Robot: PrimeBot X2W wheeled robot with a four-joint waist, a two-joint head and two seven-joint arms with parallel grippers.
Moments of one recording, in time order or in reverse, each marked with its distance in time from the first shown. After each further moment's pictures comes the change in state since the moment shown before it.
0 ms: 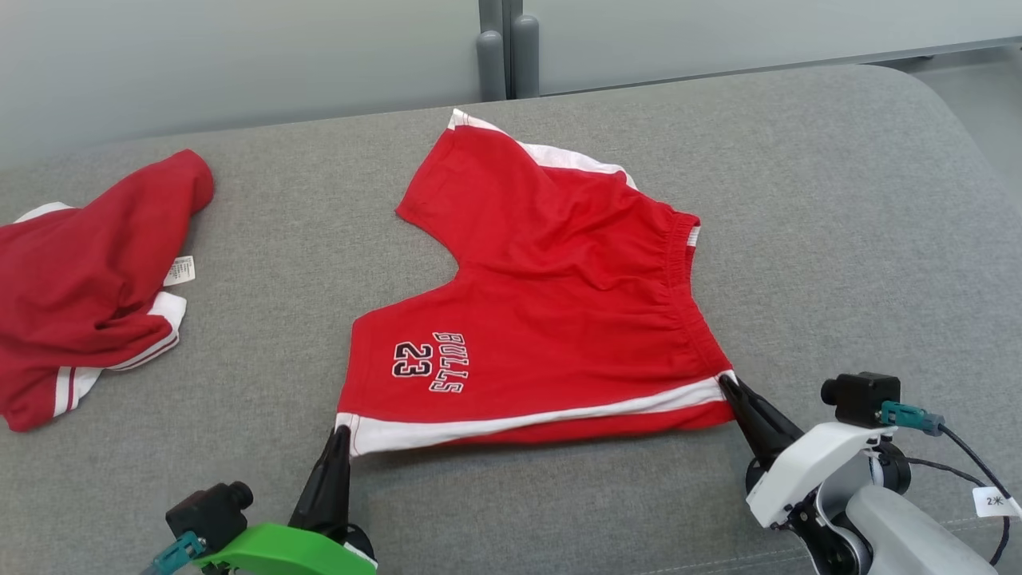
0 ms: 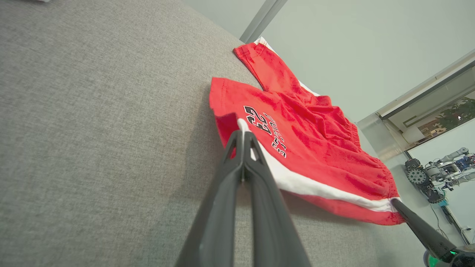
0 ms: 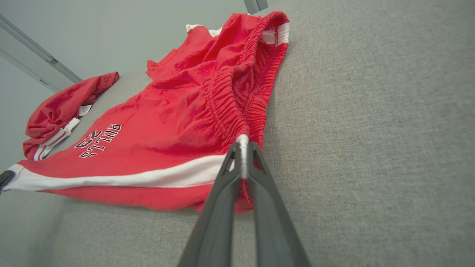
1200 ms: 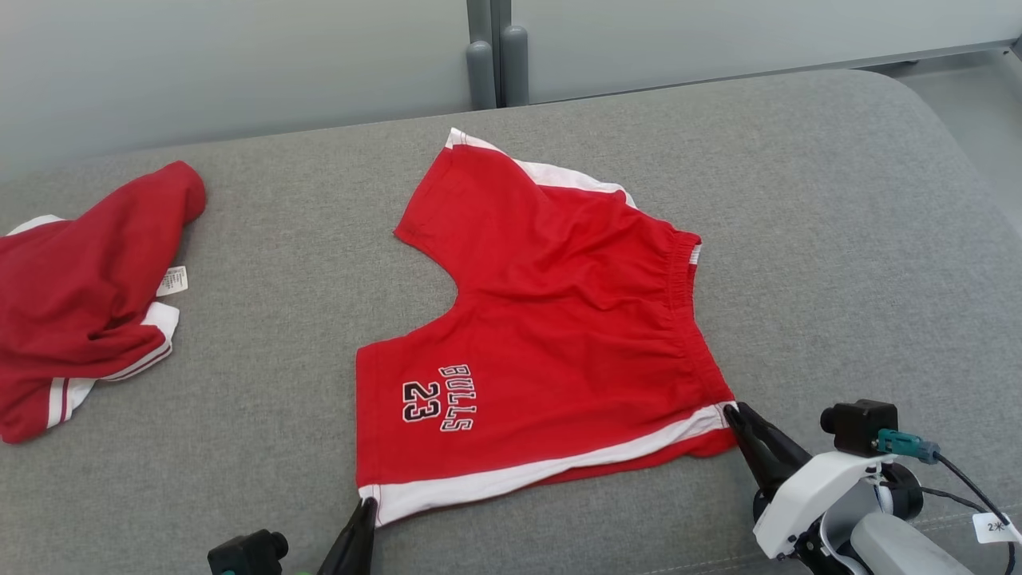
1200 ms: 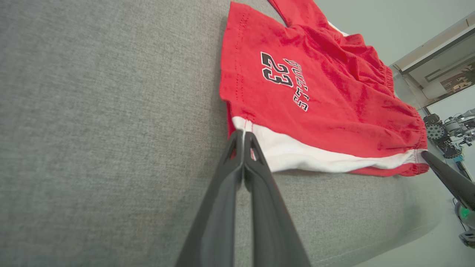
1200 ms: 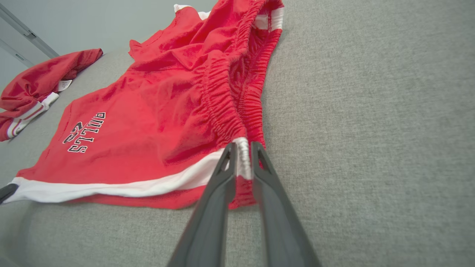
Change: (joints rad) left arm 0.051 0.014 -0.075 0.105 0.040 -0.009 0.029; right arm 0.067 0.009 -0.042 0.005 -0.127 0.000 0.000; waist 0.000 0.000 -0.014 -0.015
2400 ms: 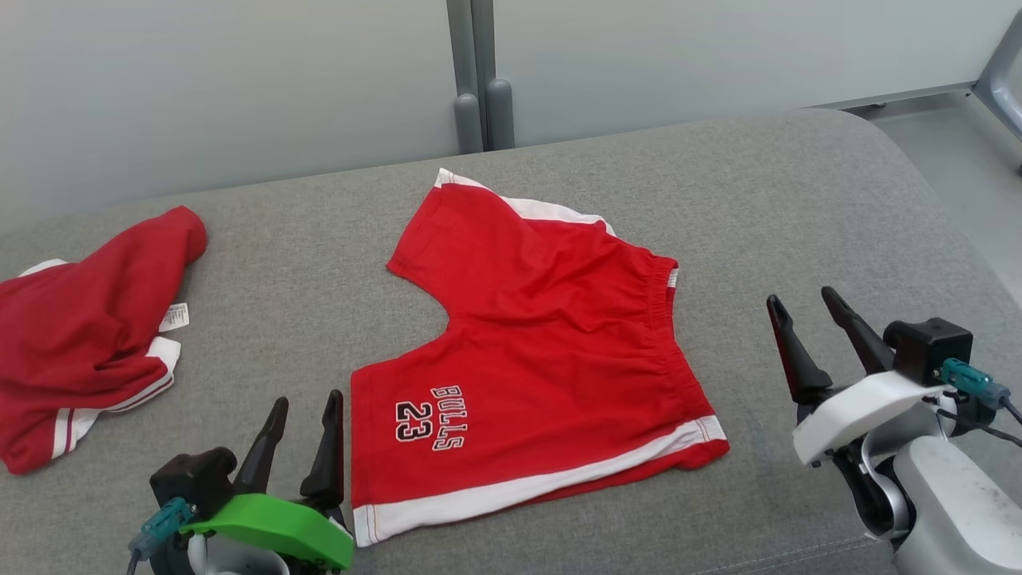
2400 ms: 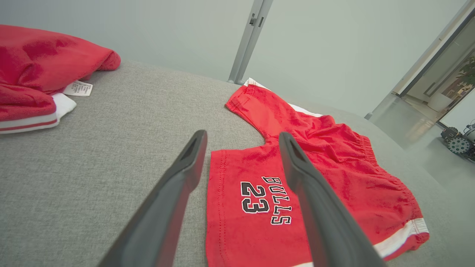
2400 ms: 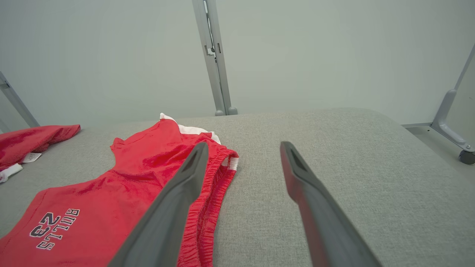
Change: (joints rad) left arm -0.101 0.044 0.080 -0.108 0.155 0.066 -0.038; right arm -0.019 -0.031 -0.208 -0.203 -0.220 -0.124 -0.001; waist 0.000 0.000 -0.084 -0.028
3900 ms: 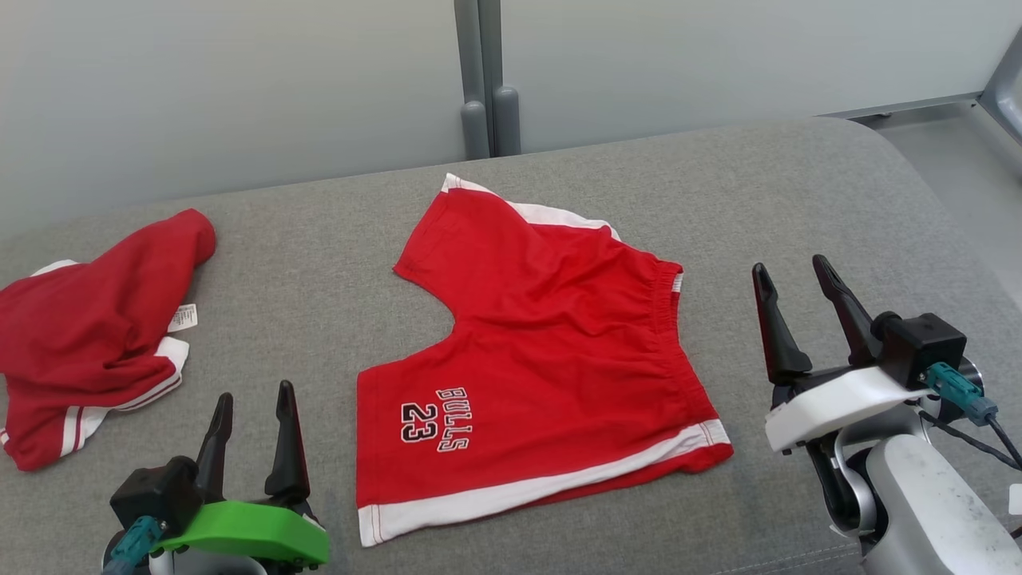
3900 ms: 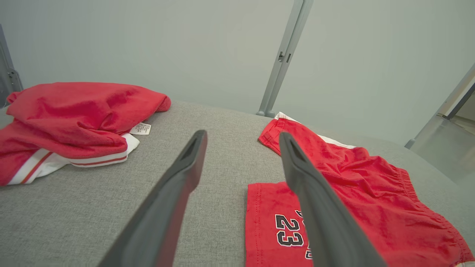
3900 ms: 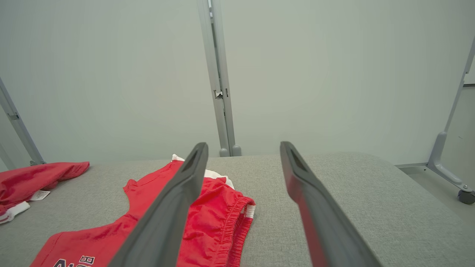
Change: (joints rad) left arm 0.062 -0.044 0.133 -0.127 0.154 0.093 0.000; right arm 0.038 0.095 -0.070 -0.177 -0.135 -0.080 -0.006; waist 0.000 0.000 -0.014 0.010
